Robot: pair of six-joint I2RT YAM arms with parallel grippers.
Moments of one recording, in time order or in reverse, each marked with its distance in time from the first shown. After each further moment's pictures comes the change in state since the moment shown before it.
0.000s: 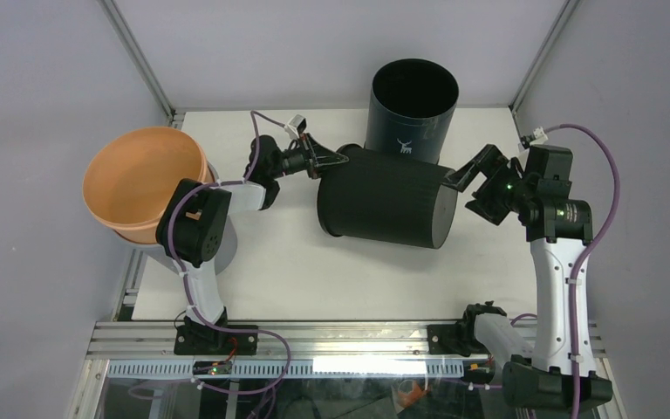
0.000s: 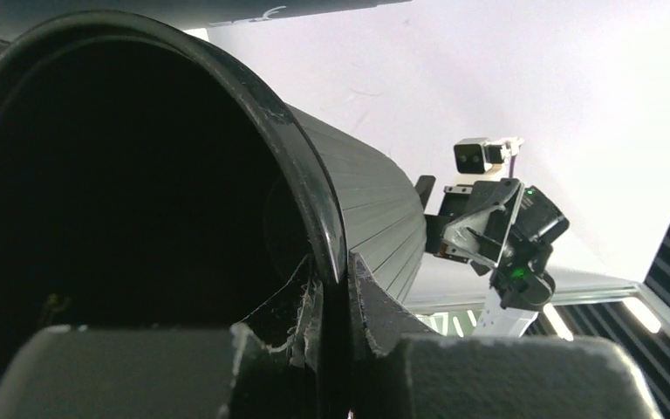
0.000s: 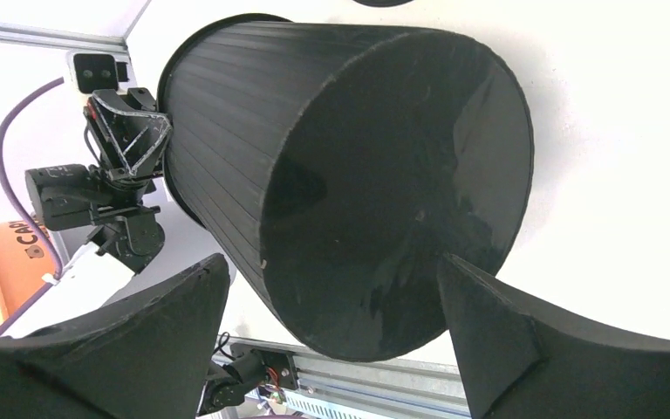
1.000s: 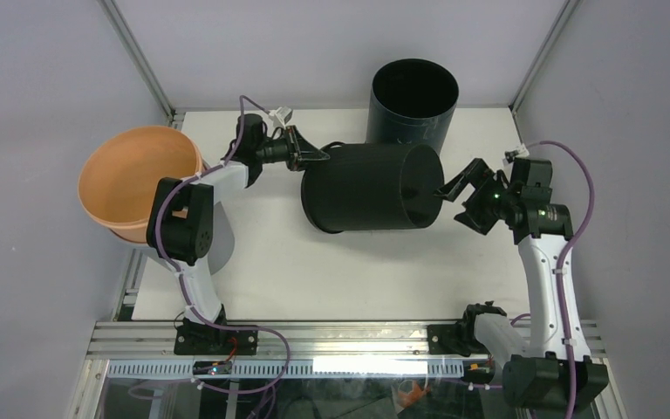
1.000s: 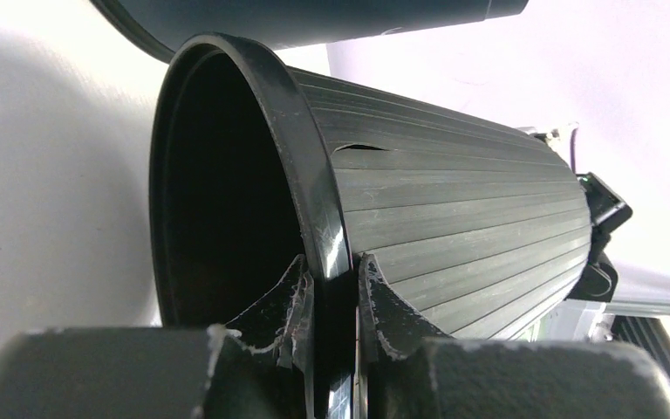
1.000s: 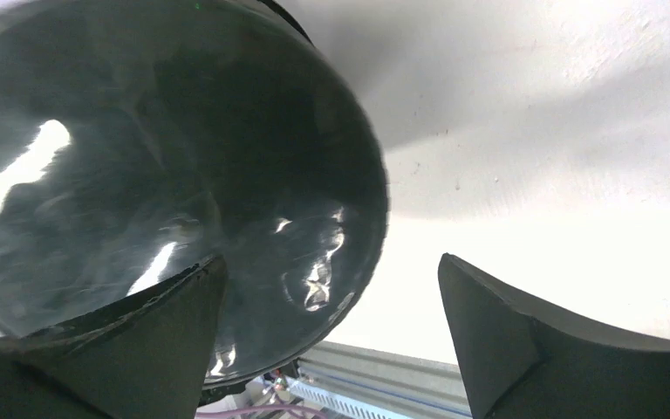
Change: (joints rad) left arm 0.138 -0.014 0.203 -0.663 0.125 0.515; right arm 0.000 0.000 -0.173 0.097 -0.032 0.014
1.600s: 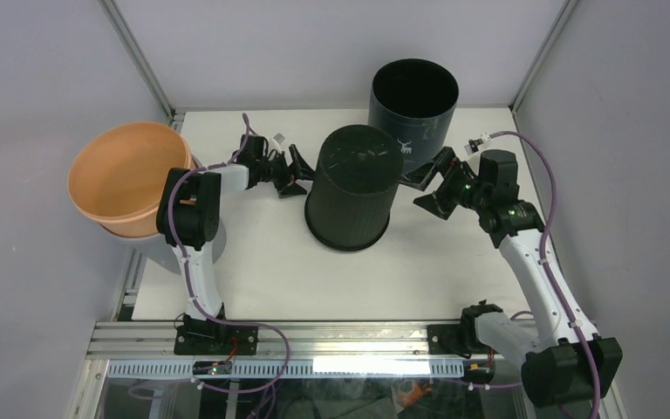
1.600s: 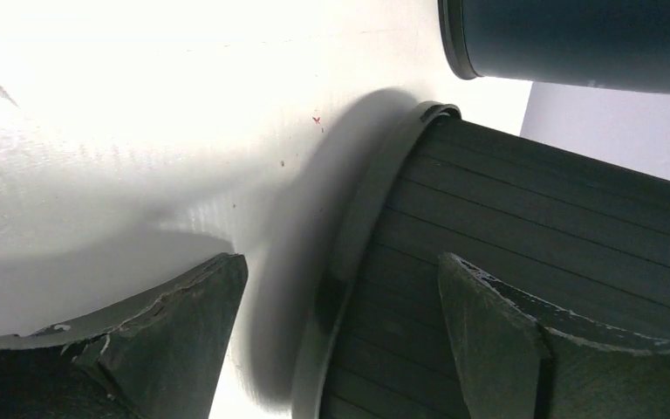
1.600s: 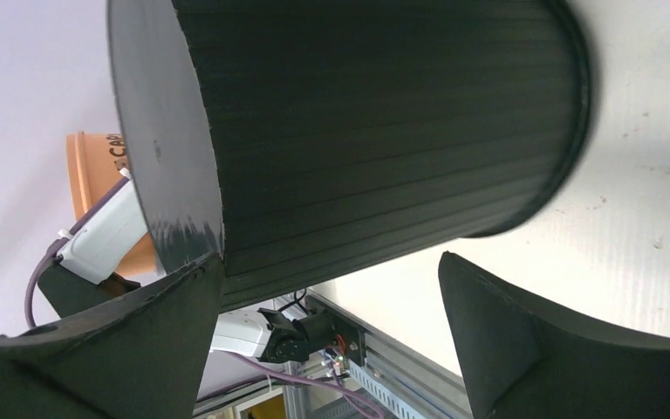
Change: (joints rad) left arm 0.052 0.135 0.011 -0.307 -0.245 0.337; right arm 0.242 0.032 -0.165 0.443 -0.104 0.267
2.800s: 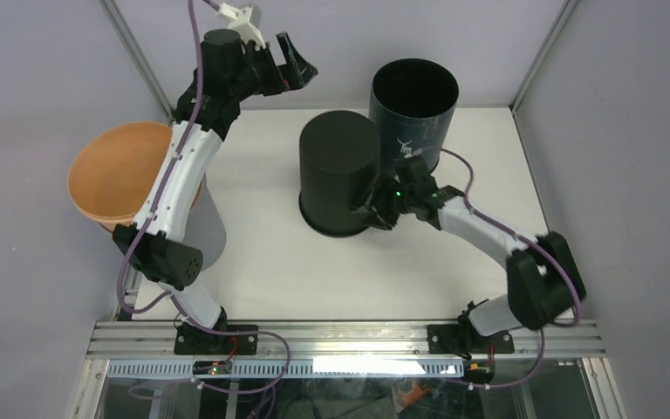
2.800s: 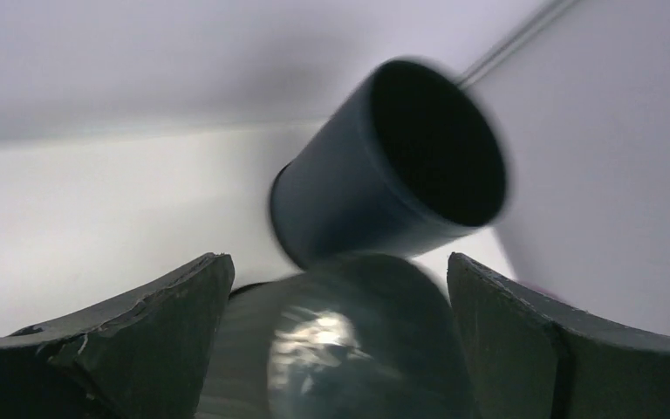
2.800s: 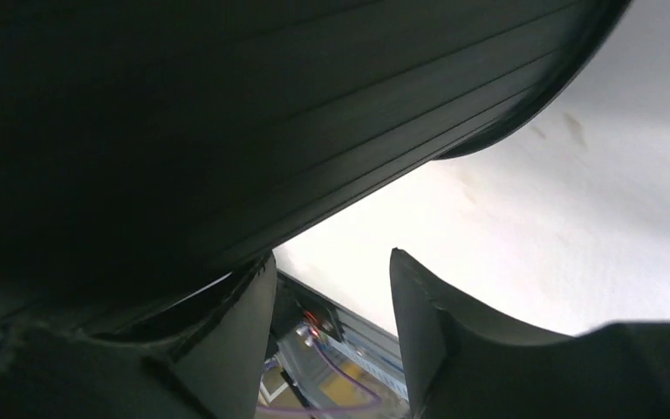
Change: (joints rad) left arm -0.115 -0.293 0.731 -0.553 -0.508 0.230; right arm 0.343 0.333 -0.078 0.142 0.181 0.171
